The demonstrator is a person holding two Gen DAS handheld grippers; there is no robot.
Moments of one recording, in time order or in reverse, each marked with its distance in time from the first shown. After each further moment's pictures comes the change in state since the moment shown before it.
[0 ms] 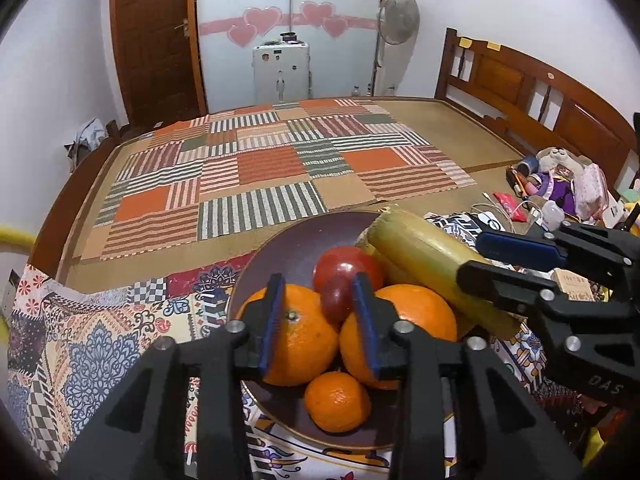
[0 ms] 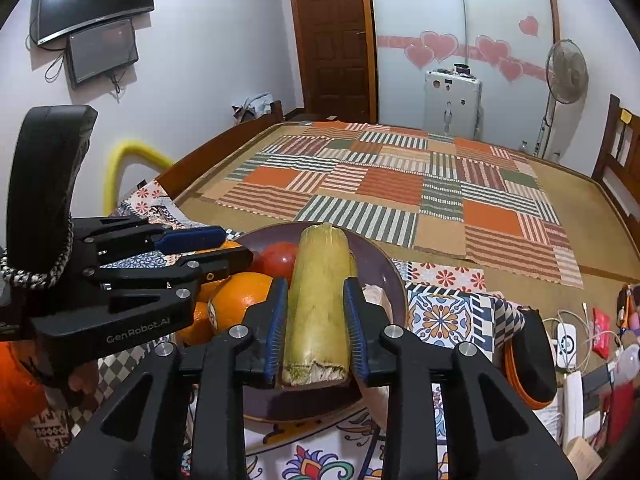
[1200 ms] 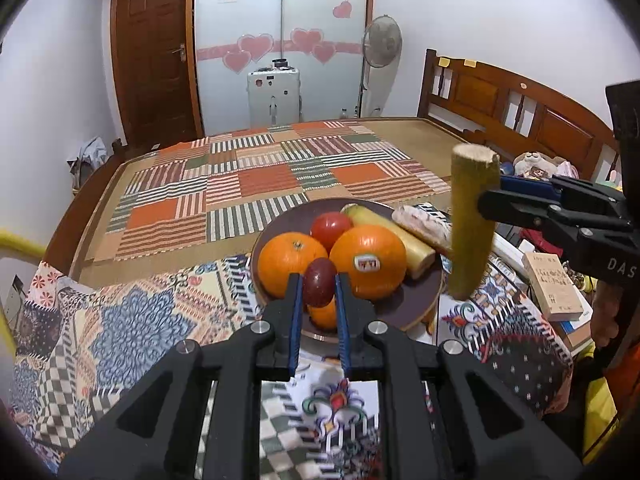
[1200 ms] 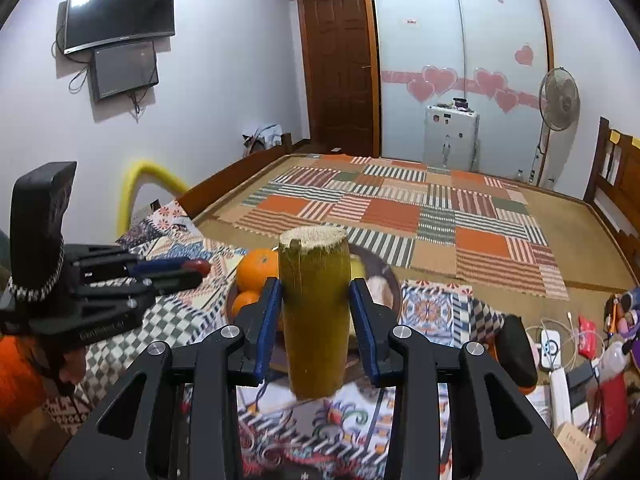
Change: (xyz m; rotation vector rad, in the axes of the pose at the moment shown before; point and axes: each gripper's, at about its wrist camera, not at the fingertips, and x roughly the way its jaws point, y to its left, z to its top) left arm -0.085 0.002 -0.048 0.035 -0.092 -0.035; right arm -0.058 0.016 -0.009 -0.027 -0.118 -0.008
